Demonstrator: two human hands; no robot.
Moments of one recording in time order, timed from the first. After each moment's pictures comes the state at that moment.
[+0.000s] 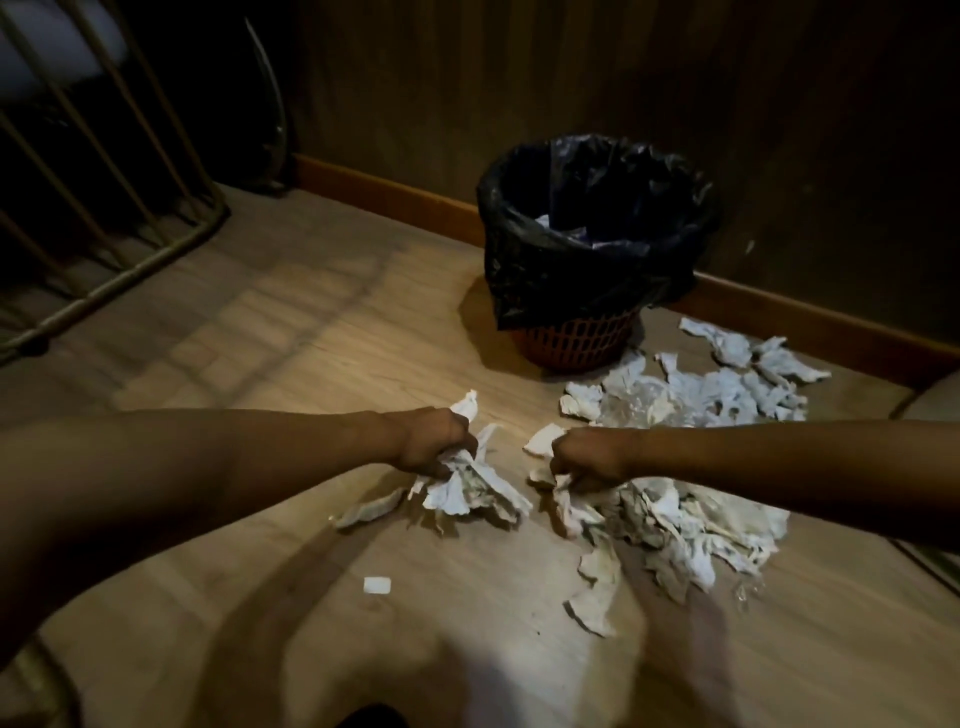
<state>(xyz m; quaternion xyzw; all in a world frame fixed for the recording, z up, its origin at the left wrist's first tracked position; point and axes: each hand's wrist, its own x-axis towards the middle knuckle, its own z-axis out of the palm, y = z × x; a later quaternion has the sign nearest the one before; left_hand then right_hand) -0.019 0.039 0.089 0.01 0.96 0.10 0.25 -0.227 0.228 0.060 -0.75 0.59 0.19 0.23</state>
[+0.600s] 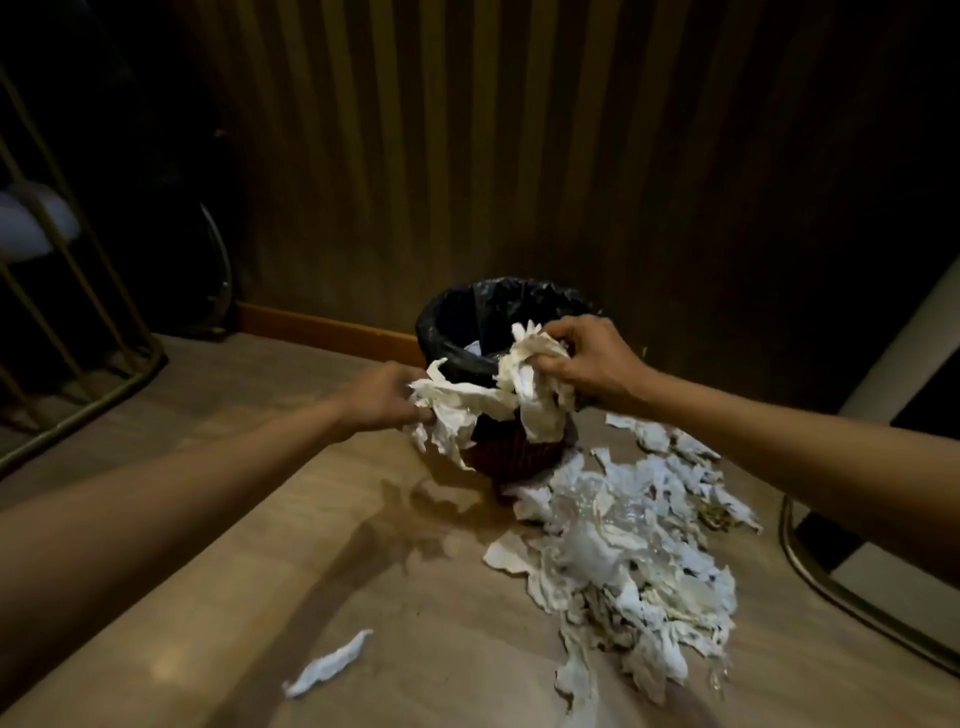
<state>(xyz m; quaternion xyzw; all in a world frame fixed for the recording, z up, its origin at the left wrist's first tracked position) -0.085 -0.015 0.235 -0.15 0.91 0.37 -0.07 -0.278 0.216 0.279 -0.52 0.79 -0.32 0.00</state>
